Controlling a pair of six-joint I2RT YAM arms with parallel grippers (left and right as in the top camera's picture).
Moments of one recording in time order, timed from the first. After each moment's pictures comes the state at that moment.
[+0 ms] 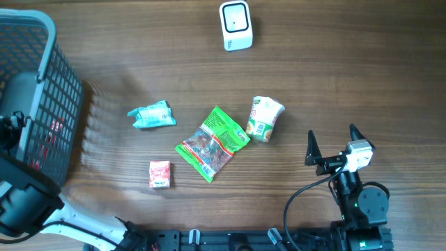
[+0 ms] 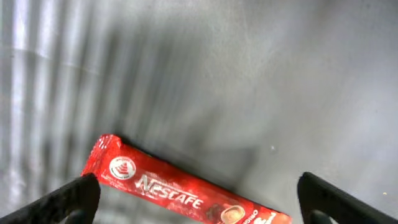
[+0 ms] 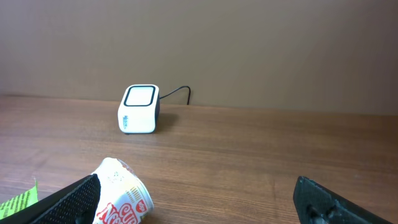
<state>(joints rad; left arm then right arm) 0.87 1.98 1.53 -0.99 0.00 -0.95 0.10 0.01 0.01 0.00 -0.05 0.01</state>
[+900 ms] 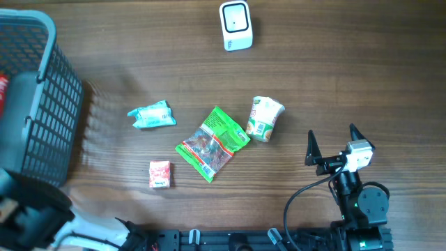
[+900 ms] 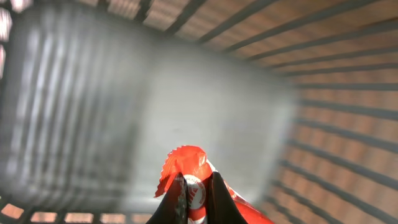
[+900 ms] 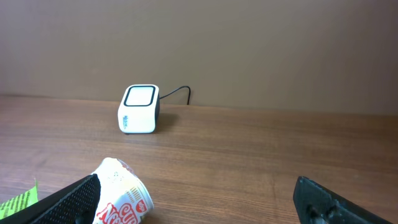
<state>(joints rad) 0.87 1.81 1.80 -1.11 0.02 -0.93 0.10 0.01 0.01 0.00 -0.05 0.01</state>
